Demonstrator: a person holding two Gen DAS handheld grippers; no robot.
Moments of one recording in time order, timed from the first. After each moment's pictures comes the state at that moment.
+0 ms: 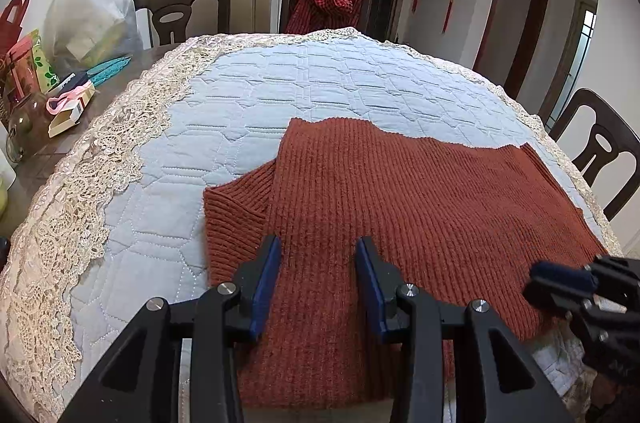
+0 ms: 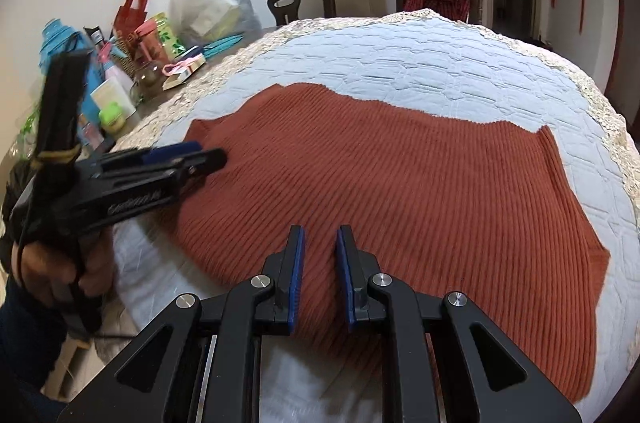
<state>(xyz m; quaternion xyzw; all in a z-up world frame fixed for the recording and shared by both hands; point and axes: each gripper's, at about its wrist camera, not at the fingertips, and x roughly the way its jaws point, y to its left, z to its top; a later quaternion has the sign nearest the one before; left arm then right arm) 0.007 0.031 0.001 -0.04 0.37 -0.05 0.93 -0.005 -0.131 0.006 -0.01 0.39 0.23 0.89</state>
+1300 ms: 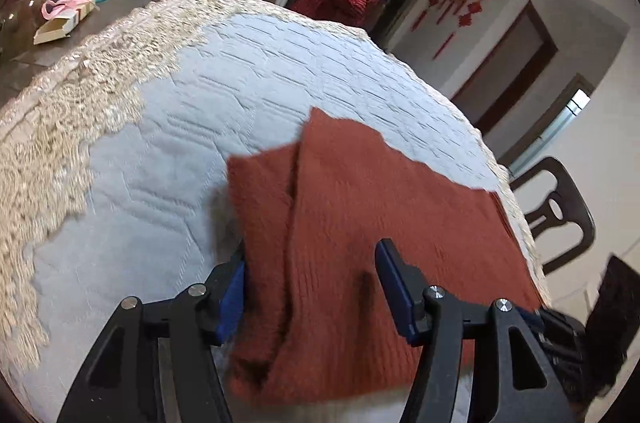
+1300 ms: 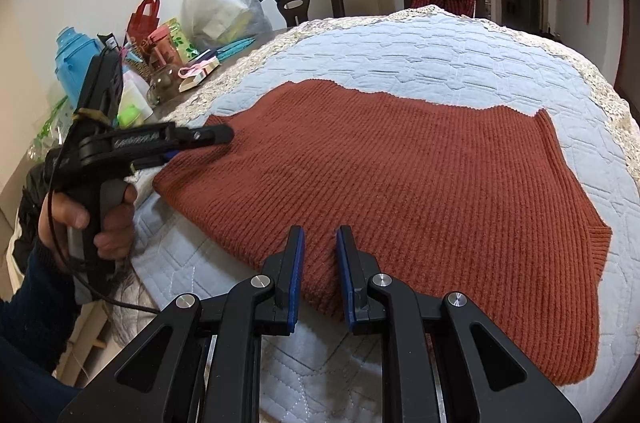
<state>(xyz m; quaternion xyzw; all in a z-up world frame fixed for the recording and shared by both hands) 0.009 0.079 -0.011 -0.21 0.40 -0.11 0.89 -0.010 -0.143 0.007 0.02 0.39 0.25 0.89</state>
